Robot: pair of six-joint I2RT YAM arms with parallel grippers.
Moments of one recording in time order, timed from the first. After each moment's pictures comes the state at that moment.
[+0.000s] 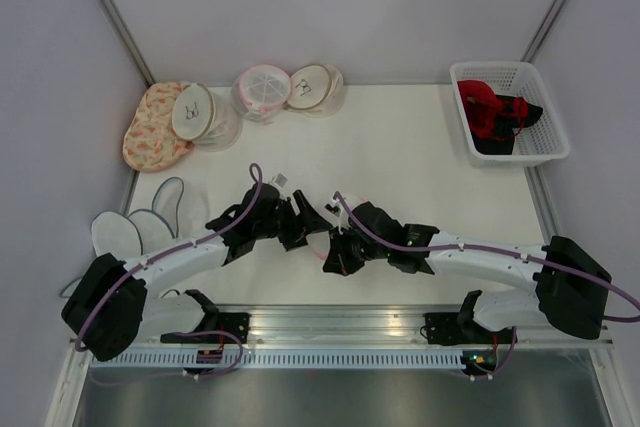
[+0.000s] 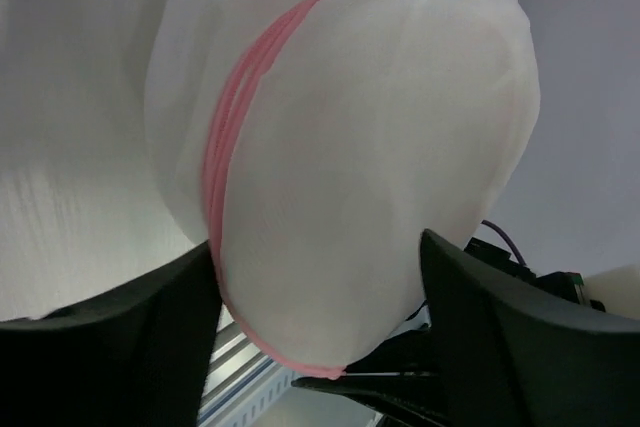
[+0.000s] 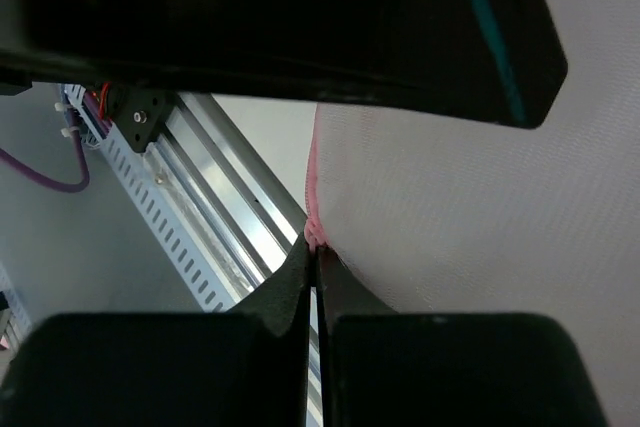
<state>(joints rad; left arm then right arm) -0.67 1.19 0.55 -0.01 0.29 -1.13 1.04 1.30 0.70 -0.11 -0.22 0.60</state>
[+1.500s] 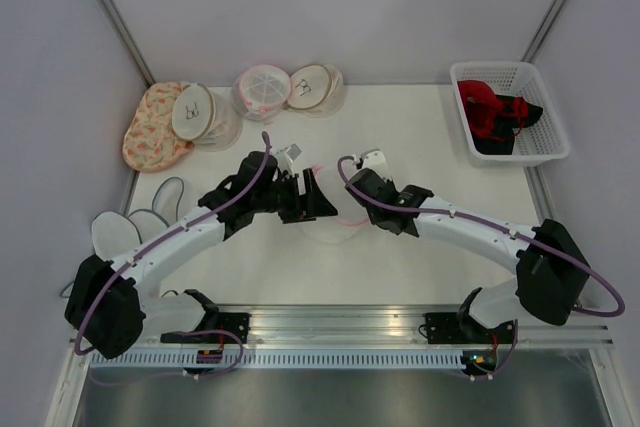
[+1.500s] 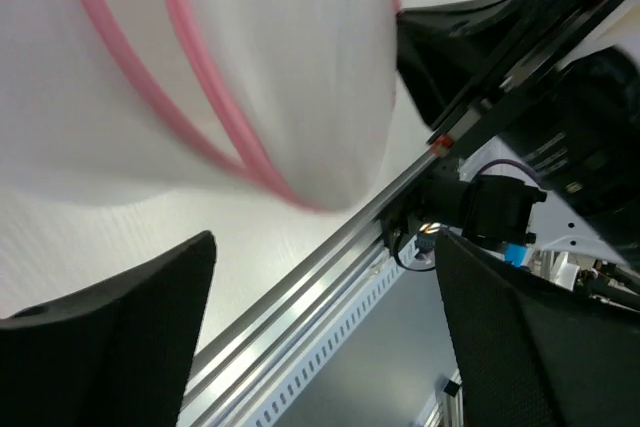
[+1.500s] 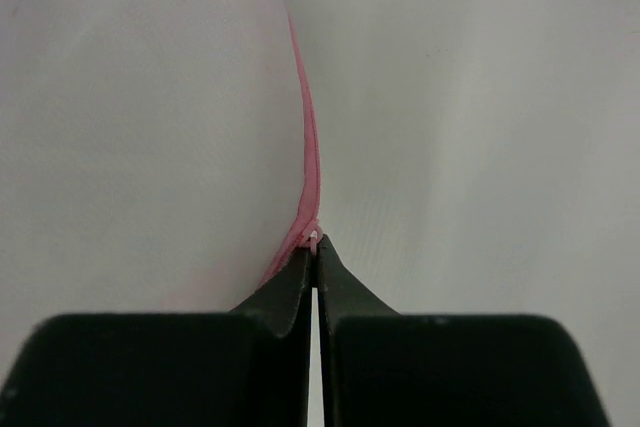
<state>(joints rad) -0.62 1.23 0.82 -0.20 0.45 -0.77 0.87 1.44 0.99 -0.56 0.56 0.39</state>
